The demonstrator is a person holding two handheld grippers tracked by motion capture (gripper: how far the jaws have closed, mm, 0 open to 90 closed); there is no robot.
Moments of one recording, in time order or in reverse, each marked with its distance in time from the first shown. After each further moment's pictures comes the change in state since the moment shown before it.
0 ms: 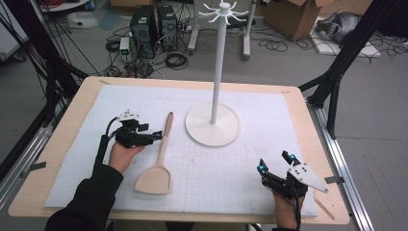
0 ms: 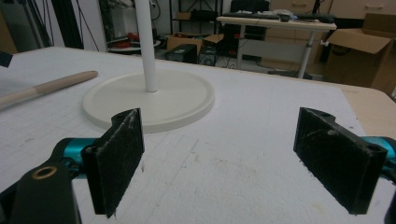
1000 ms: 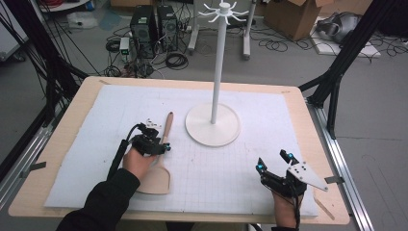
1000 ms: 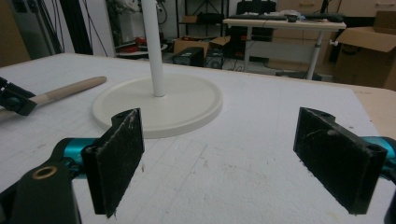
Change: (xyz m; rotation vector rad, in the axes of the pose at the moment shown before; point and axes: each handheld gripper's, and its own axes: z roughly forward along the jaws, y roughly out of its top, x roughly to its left) left arm -0.040 -0.011 0.032 0.281 0.119 0.116; right arm 0.000 0.001 0.003 -0.012 0.032 0.023
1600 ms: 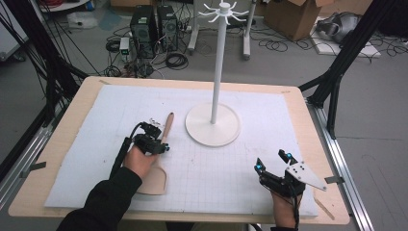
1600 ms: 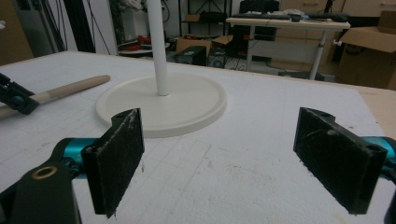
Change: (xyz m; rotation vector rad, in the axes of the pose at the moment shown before) left arm -0.008 0.010 0.000 0.099 0.059 -0.001; right arm 0.003 0.001 0.002 0.007 0.008 -0.005
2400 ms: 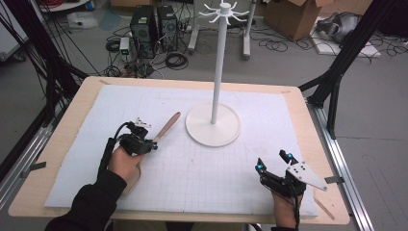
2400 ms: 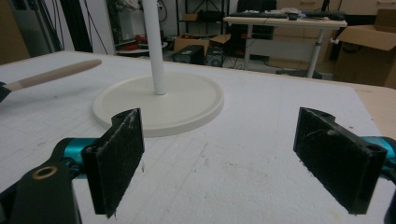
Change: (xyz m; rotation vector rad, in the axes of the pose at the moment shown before) left arm 0.028 -0.018 -0.031 -0.080 -0.064 0.009; right arm -0.002 -0.001 -0.001 0.001 -0.007 0.003
